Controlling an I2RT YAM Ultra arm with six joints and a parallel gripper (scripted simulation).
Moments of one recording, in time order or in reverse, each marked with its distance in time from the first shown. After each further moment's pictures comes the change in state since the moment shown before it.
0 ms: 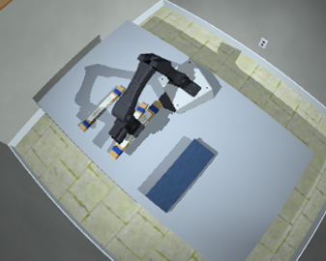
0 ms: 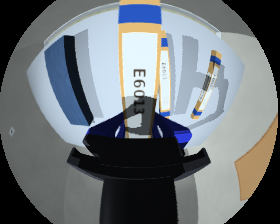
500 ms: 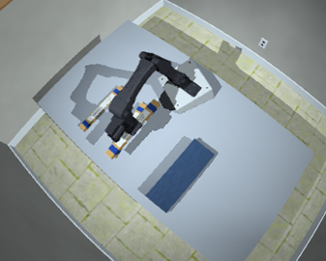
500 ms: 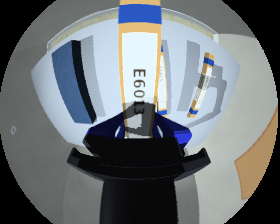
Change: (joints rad) arm 0.004 0.000 0.142 -0.108 0.000 0.004
